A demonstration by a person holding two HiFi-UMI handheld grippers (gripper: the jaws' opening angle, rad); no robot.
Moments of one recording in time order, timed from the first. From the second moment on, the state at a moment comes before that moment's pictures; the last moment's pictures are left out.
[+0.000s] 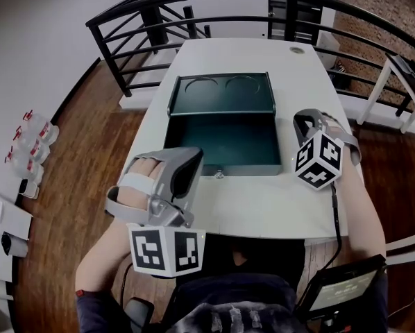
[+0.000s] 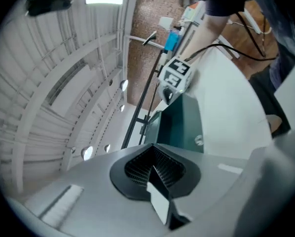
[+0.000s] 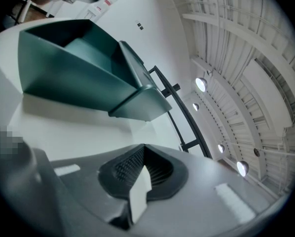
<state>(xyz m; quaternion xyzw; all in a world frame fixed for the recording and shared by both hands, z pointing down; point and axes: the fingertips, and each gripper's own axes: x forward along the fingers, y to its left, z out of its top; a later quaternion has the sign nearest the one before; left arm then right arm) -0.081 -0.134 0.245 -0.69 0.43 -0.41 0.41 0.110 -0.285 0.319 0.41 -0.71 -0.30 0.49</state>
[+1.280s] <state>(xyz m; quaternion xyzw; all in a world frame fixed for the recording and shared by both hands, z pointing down) -0.193 -0.250 0.285 -0.71 0.47 -0.48 0.23 0.108 -0.287 0.323 0.41 -0.71 -0.29 0.49</state>
